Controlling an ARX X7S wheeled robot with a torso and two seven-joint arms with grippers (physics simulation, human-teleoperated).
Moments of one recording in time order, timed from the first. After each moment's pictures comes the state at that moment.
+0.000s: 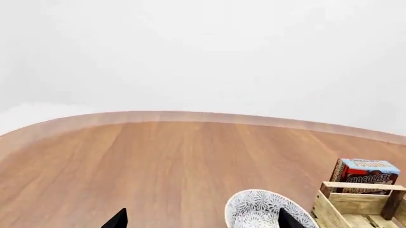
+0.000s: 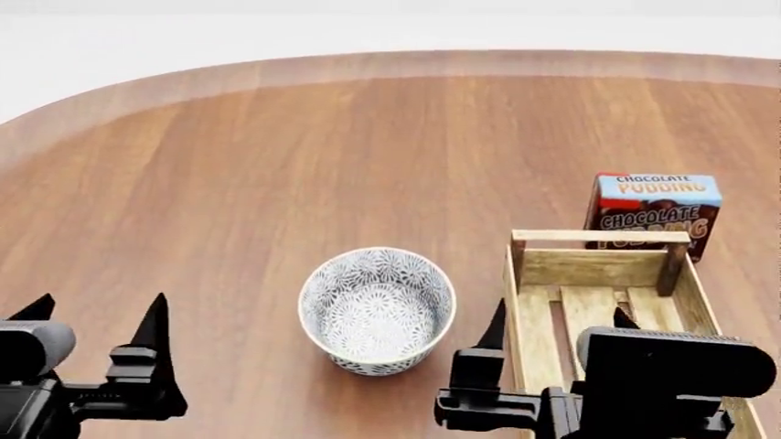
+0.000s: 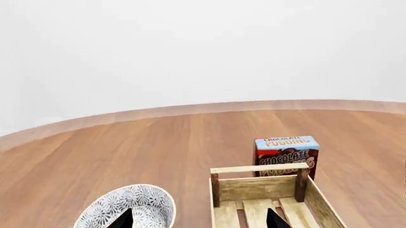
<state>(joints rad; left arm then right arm) -0.24 -0.24 0.03 0.54 -0.50 -0.73 -0.23 0.27 0.25 -0.02 -0.59 0.46 0.84 0.31</state>
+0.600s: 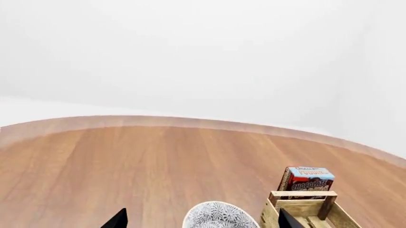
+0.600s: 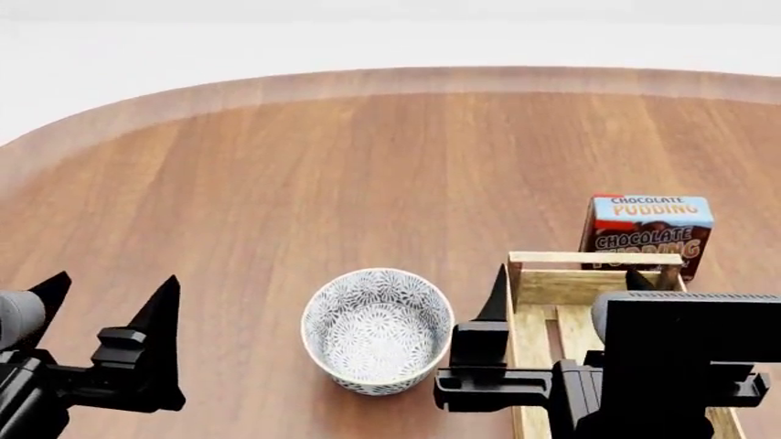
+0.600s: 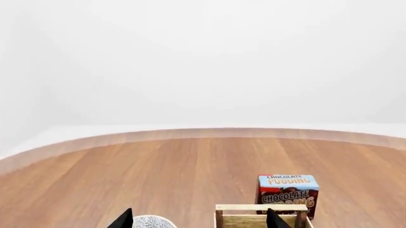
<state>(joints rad) -0.34 -0.25 -0.09 0.69 -0.76 -1.01 -0.27 0.38 0.29 0.07 -0.78 0.62 1.11 0.36</state>
